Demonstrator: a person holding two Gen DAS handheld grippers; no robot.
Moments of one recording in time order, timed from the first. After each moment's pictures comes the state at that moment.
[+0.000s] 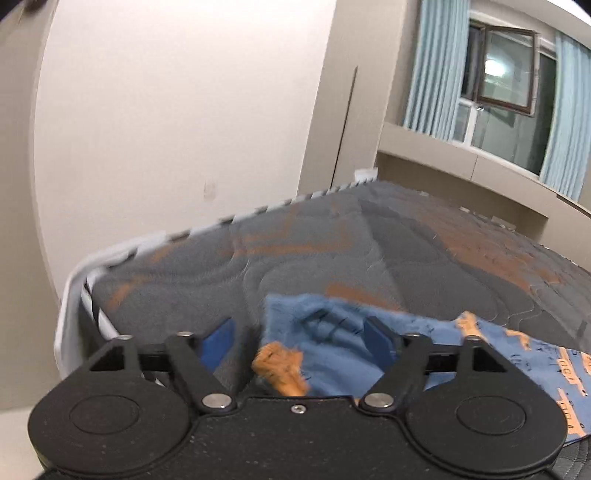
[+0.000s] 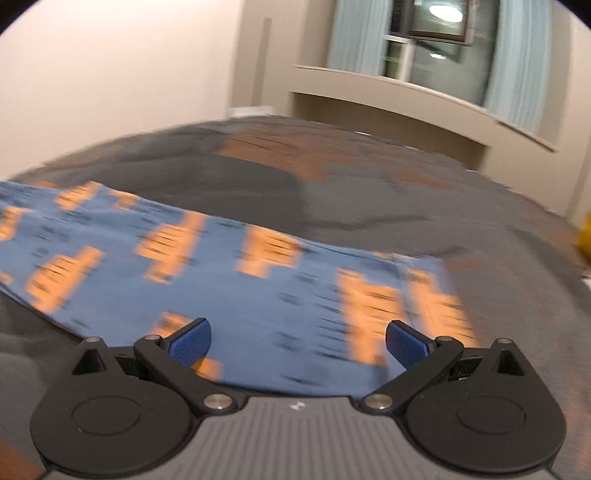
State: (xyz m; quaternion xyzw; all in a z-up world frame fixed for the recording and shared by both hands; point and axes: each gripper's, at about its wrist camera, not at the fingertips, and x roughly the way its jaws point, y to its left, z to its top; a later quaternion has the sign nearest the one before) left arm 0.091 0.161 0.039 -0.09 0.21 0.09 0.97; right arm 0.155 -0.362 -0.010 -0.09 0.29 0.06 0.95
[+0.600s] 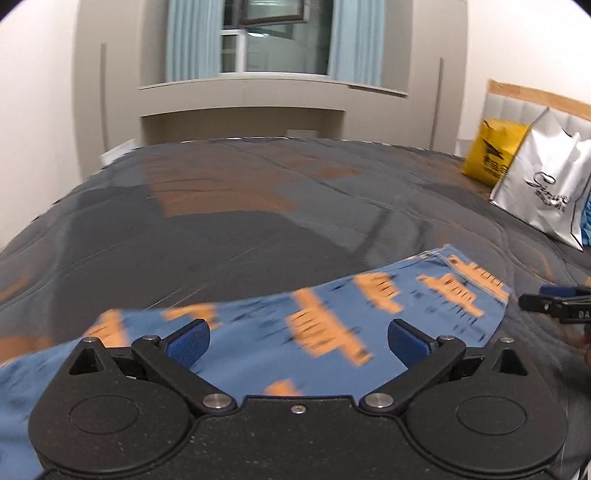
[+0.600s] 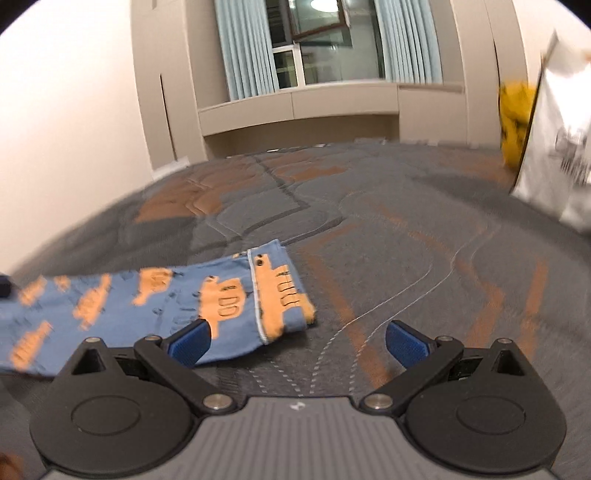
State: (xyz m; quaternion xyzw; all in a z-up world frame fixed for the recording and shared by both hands) left arm 0.175 -0.125 0.041 0.05 0.28 -0.23 0.93; right arm 0.109 -0.496 -0.004 0.11 0.26 0.01 0.96
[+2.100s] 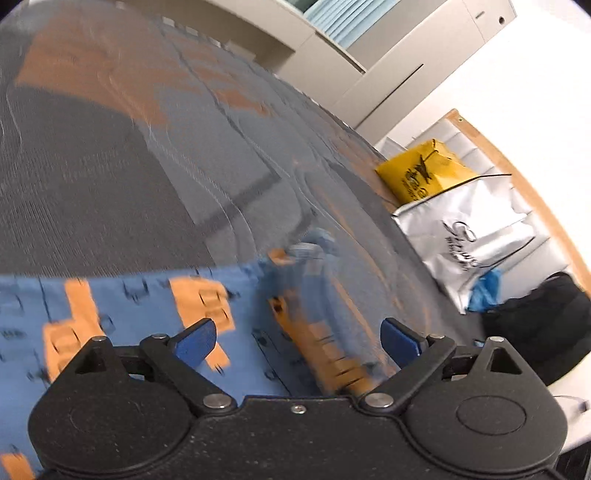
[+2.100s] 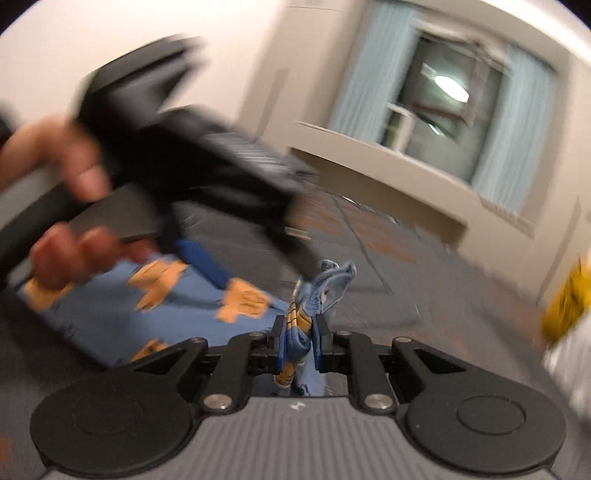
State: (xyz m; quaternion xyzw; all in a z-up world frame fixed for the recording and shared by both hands) left arm 0.275 -0.209 0.002 -0.19 0.43 -0.38 0.79; right arm 0.122 -0.347 0.012 -0.20 0.18 0.07 0.96
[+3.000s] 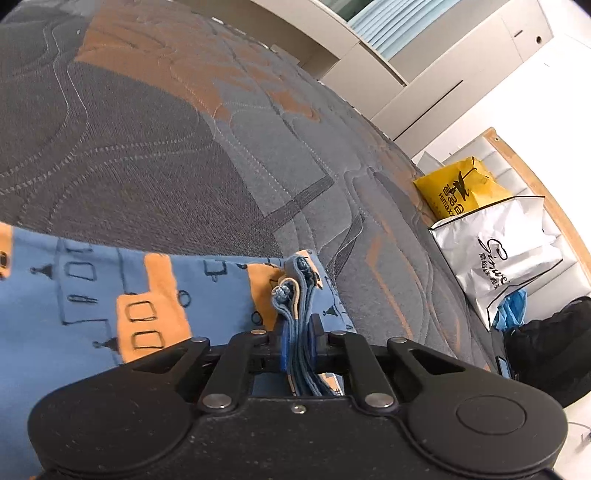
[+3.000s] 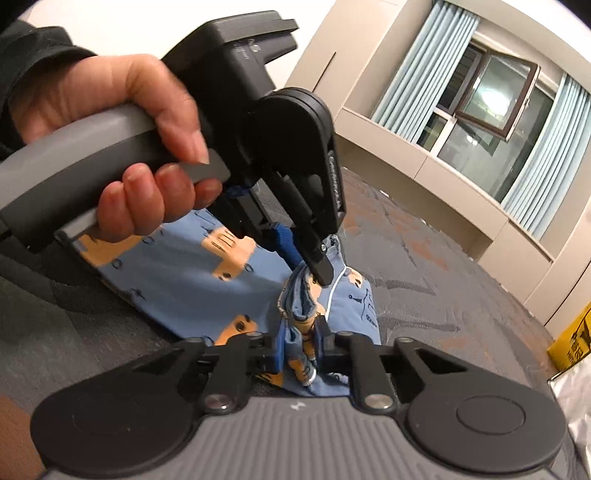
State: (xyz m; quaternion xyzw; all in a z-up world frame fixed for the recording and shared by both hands) left arm 0.275 -0.177 -0.011 -0.20 0.44 -0.32 0.82; right arm 0.124 -0.294 -0.015 -0.25 0.21 0.09 0.94
